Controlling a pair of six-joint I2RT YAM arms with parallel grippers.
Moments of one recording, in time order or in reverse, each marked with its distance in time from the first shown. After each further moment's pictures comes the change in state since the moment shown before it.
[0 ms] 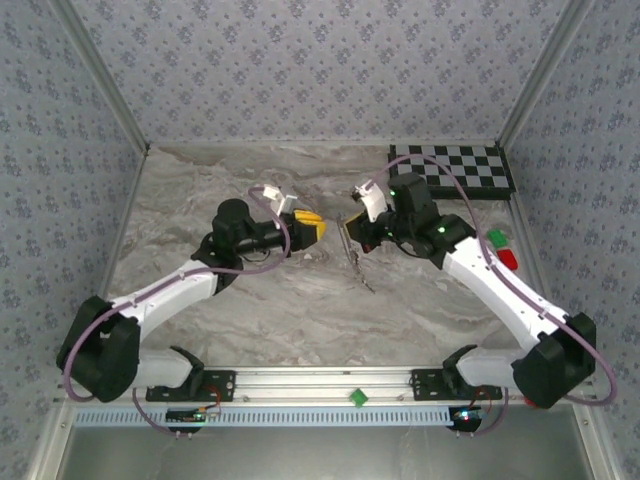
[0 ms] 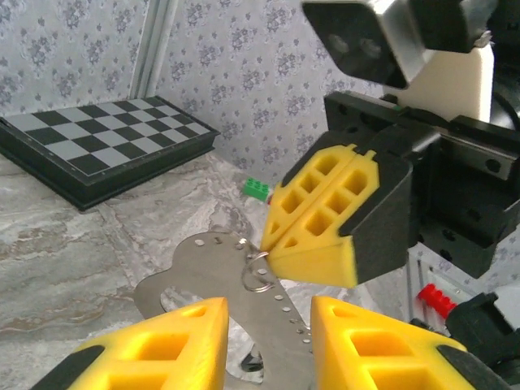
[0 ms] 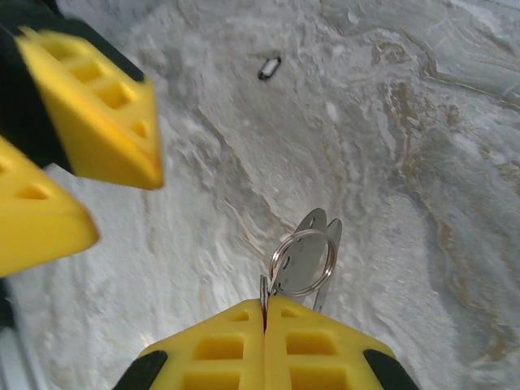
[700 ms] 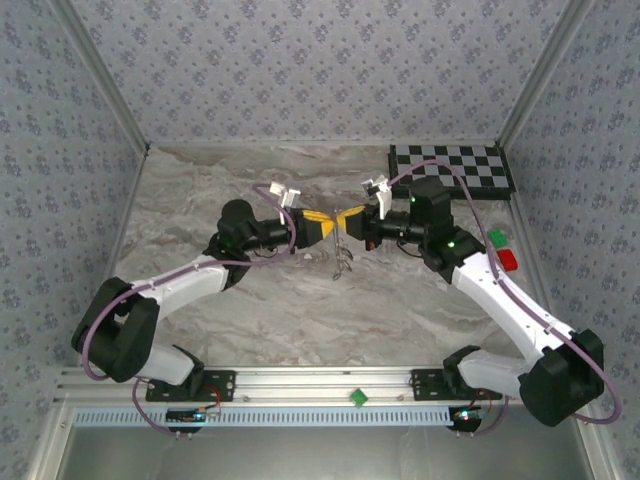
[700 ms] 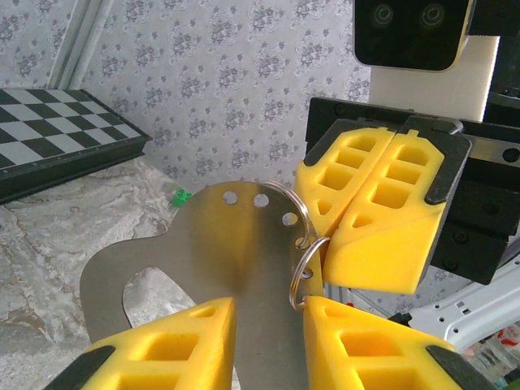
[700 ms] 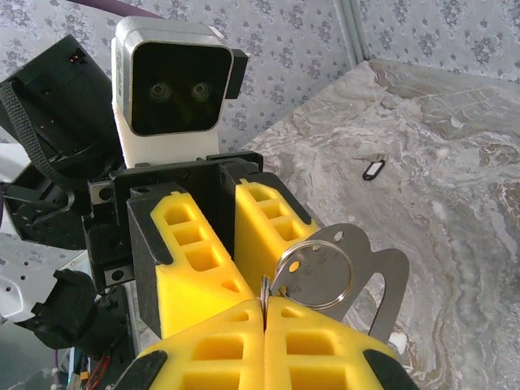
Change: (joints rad) left arm -0.007 0.105 0.001 0.251 0.123 -0.241; right arm -0.052 -0.083 -0.144 0.372 -0.288 0.205
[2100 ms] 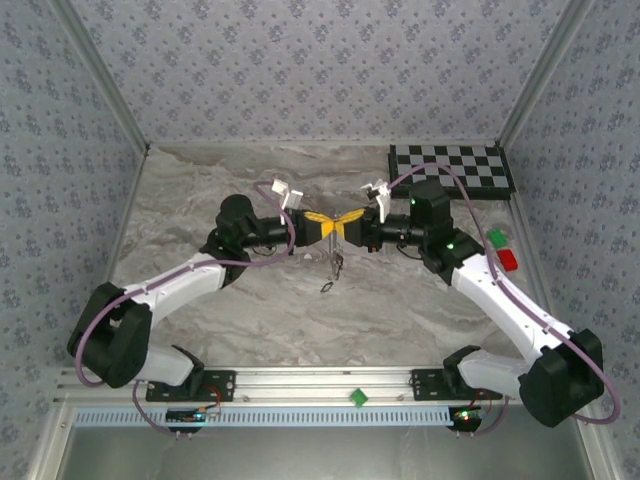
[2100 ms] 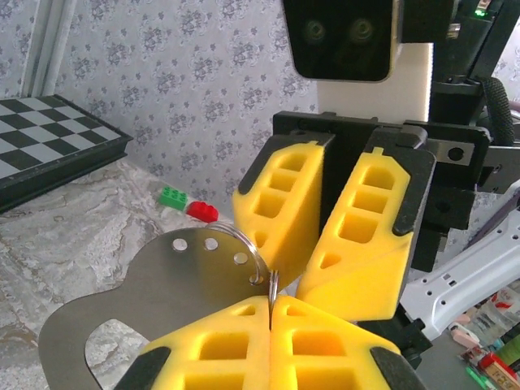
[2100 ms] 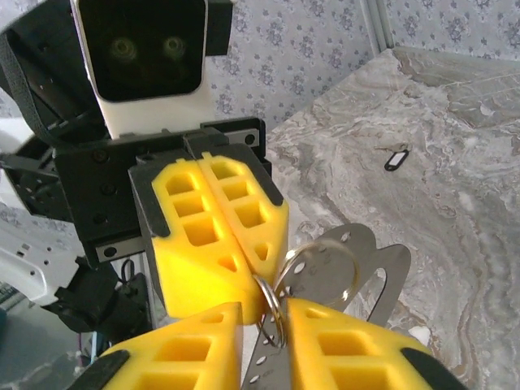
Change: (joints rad) left arm -0.005 -0.037 0.044 -0.108 0.055 0.103; right arm -0.005 -0.004 -0.035 0.021 -0.059 0.013
